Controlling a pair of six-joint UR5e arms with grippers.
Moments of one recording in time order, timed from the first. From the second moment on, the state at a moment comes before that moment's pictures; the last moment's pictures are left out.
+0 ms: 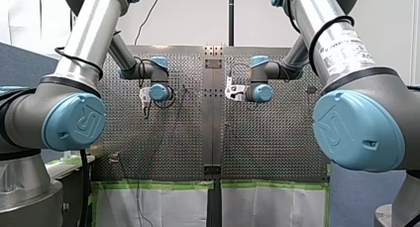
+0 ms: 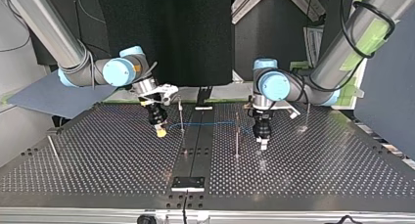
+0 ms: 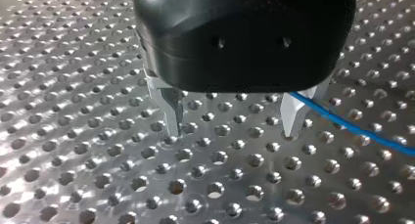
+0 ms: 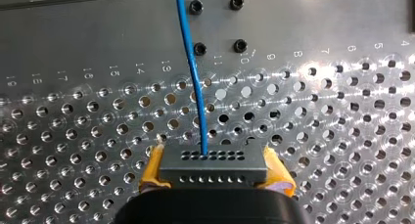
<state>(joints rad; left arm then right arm) -0.19 -1.99 -1.68 -2.56 -1.77 -1.66 2.06 -0.98 1.43 -0.49 1.36 1.68</state>
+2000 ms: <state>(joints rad) -0.23 -1.78 -2.00 -2.58 -1.60 -1.82 2.06 -0.98 1.43 -0.46 1.36 1.67</state>
